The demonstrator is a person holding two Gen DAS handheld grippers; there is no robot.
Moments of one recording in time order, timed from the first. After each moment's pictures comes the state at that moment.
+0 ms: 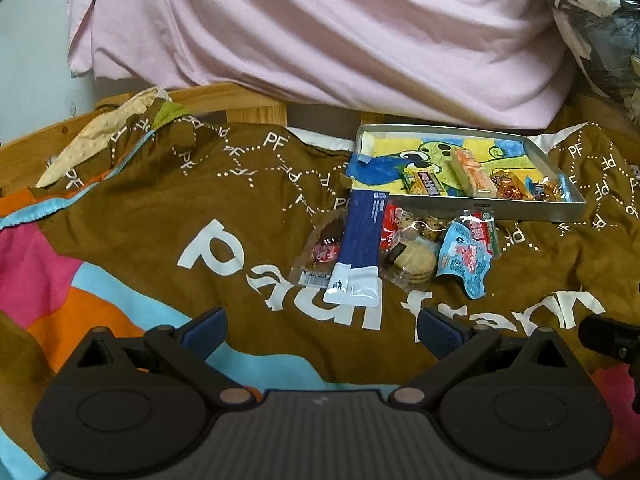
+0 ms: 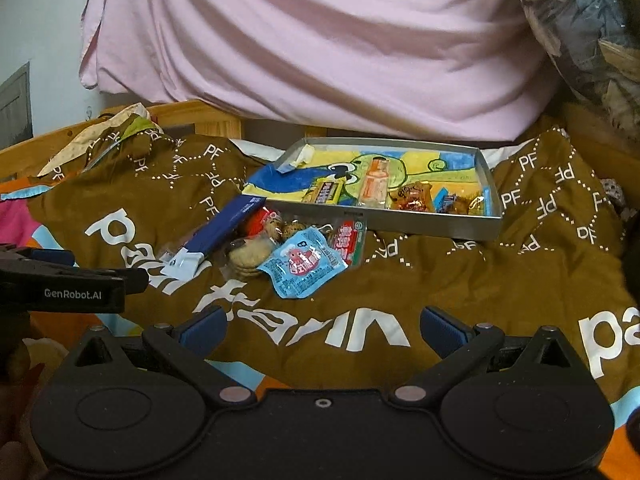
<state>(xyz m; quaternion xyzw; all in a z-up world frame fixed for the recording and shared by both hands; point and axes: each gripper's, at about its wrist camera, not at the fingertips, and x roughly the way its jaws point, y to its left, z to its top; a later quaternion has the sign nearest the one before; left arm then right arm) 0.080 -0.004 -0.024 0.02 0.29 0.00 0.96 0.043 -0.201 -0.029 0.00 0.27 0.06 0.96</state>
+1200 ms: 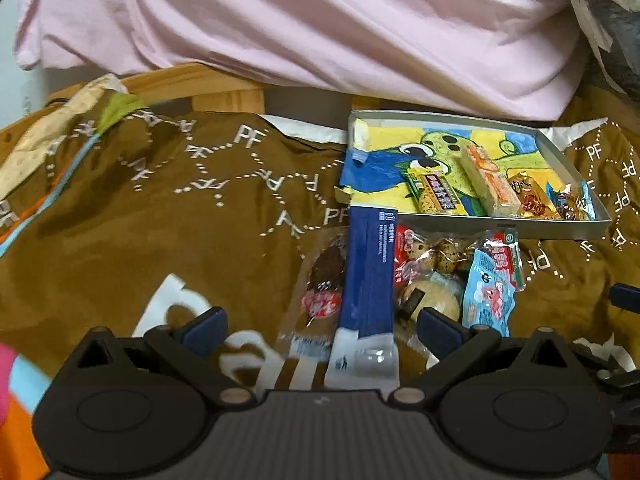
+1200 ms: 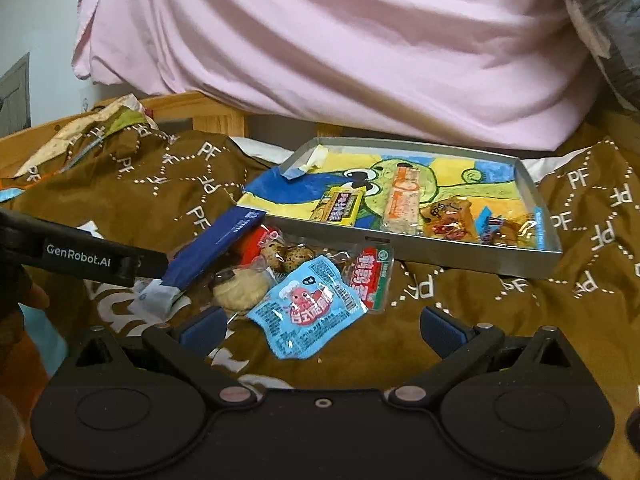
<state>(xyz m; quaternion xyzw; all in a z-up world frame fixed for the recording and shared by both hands) 0.180 0.000 -0.023 0.03 0.34 -0.04 0.94 0.143 -0.185 -0.050 -0.01 0.27 0.08 0.96</state>
